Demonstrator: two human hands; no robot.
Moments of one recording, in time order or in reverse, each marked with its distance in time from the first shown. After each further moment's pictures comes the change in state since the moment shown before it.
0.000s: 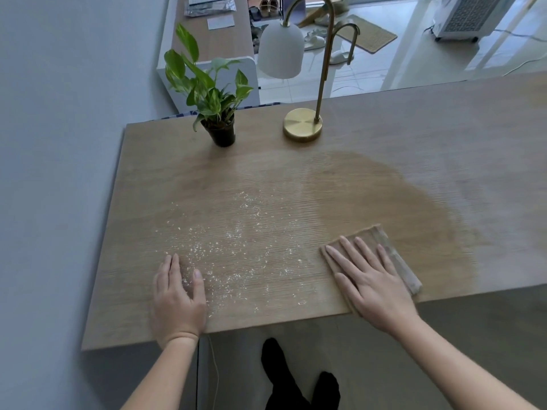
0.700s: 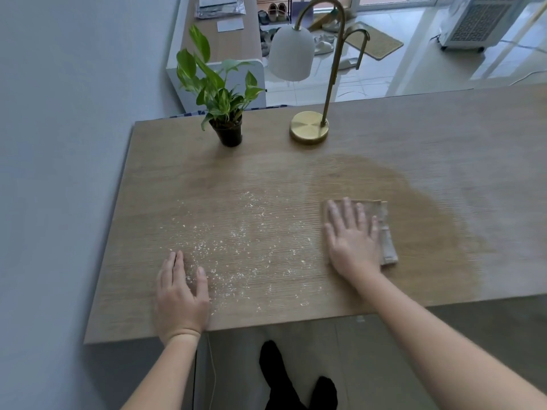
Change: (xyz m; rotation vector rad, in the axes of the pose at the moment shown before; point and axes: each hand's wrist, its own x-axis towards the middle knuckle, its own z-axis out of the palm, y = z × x) left_hand 0.000 0.000 0.000 0.007 -0.005 0.003; right_hand 0.098 -0.029 -0.011 0.063 0.064 0.272
